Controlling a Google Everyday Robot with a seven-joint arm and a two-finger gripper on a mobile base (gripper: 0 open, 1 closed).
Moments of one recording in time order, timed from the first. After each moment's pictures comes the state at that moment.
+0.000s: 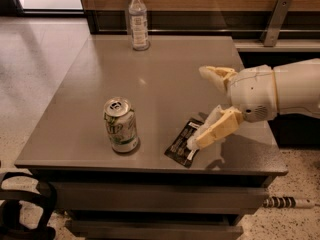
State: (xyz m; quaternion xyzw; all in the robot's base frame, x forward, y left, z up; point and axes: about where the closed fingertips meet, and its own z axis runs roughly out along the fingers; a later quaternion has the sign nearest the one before) arm 0.457 -0.073 0.919 -0.55 0.64 0.28 0.45
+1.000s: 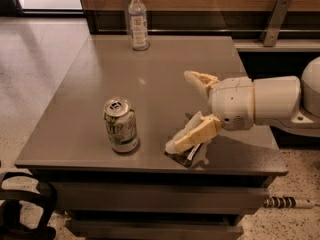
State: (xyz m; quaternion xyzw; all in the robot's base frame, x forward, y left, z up) arm 0.457 -0.037 0.910 -0.53 0.62 0.31 0.49
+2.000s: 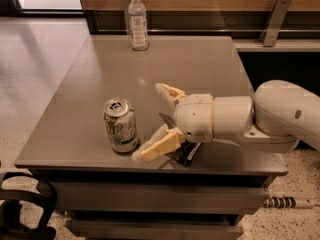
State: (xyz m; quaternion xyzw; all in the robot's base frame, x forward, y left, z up) arm 0.458 0.028 0.879 -0.52 0.60 0.35 0.51
